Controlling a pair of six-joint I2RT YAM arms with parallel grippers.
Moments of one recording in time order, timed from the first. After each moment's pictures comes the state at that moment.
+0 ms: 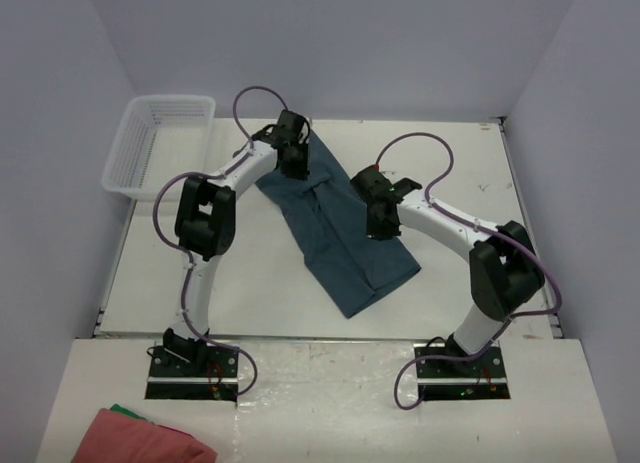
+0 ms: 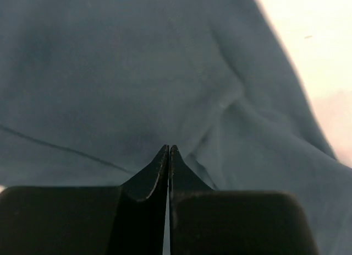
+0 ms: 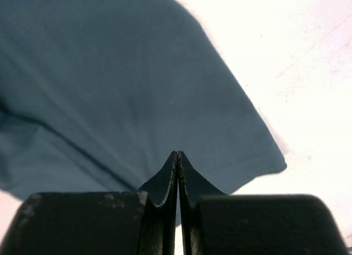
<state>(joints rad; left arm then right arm) -0.41 2.24 1.93 -0.62 0.07 -0.32 0.63 1.67 1.25 -0.83 0.32 0.65</state>
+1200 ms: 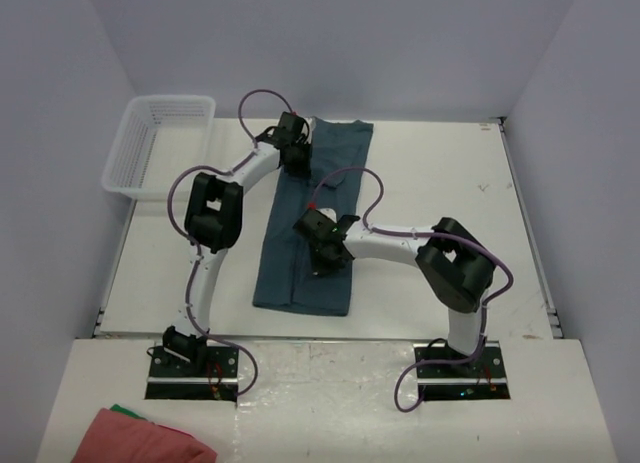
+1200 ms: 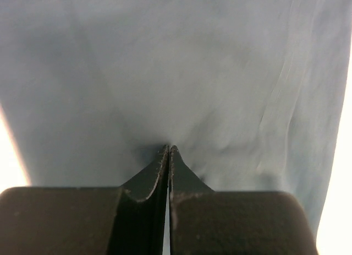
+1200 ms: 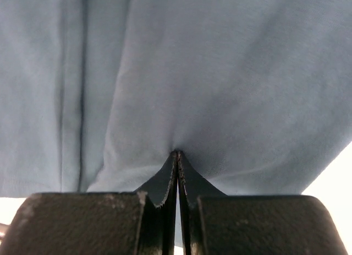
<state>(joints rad) -0.39 2.44 2.06 -0.54 0.16 -0.27 0.94 1.91 1.25 -0.55 0.12 0.76</state>
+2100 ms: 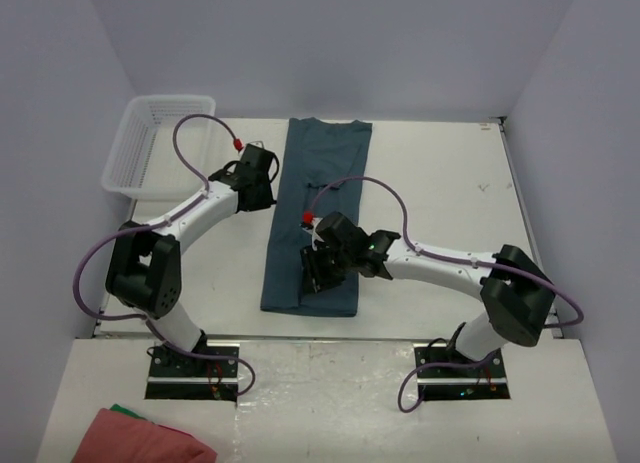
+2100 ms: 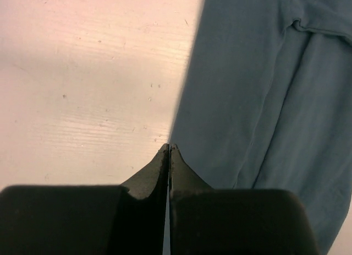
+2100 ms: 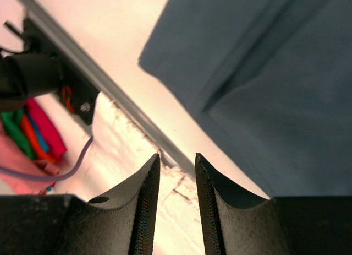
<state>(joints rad) -0.41 1.67 1.23 -0.52 -0.23 -0.54 0.97 1.53 0.99 -0.35 -0.29 0.66</state>
